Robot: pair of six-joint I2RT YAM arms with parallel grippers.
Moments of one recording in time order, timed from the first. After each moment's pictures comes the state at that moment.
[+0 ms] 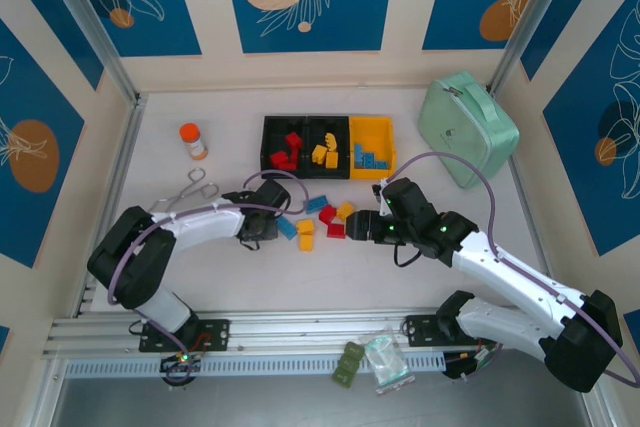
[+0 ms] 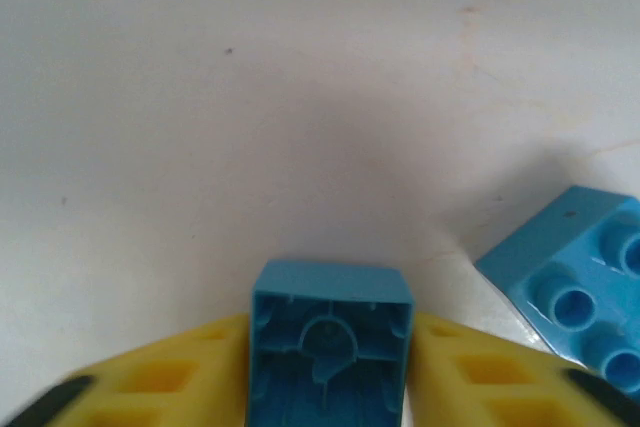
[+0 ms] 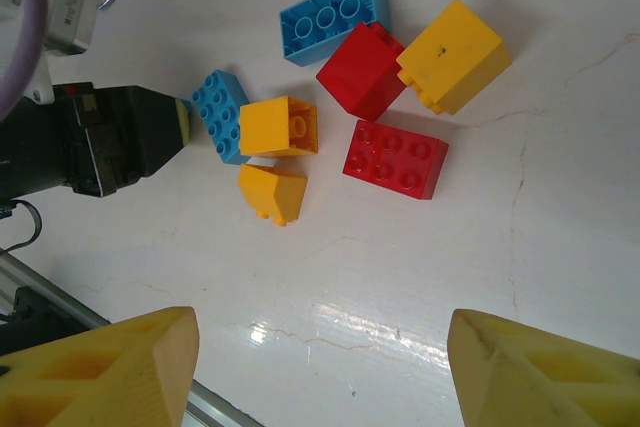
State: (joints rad) left arm -0.68 1.58 0.84 -0.57 -0.26 -0.72; right arm 0.70 0.97 0.71 -0.57 -0.16 0.72
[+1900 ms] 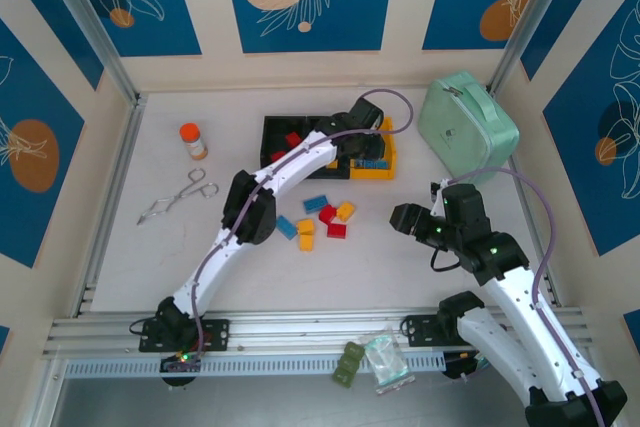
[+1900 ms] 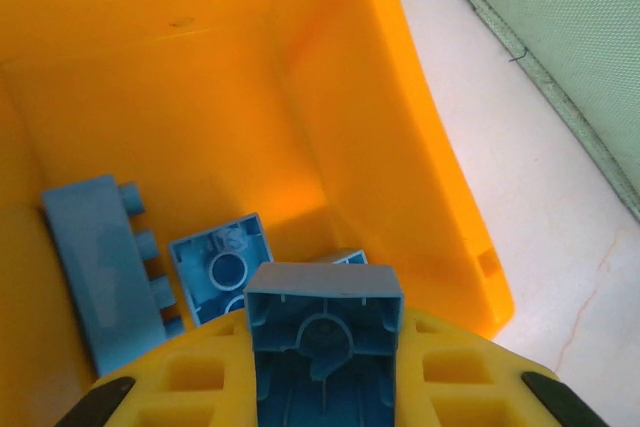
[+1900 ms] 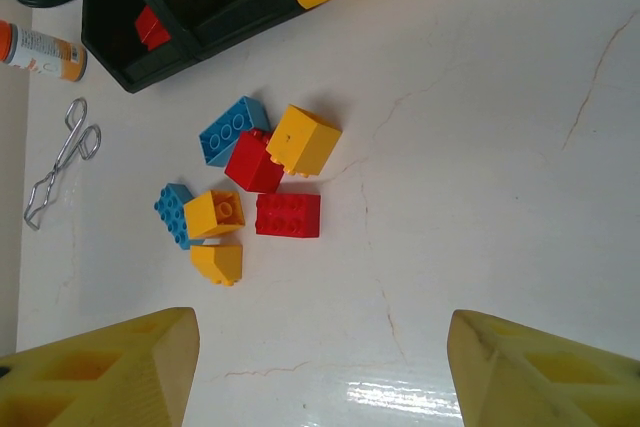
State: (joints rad) left arm -0.78 2.60 2.51 -0.78 0.08 -0.52; right arm 0.32 0.66 0.69 -0.81 -0.23 0.69
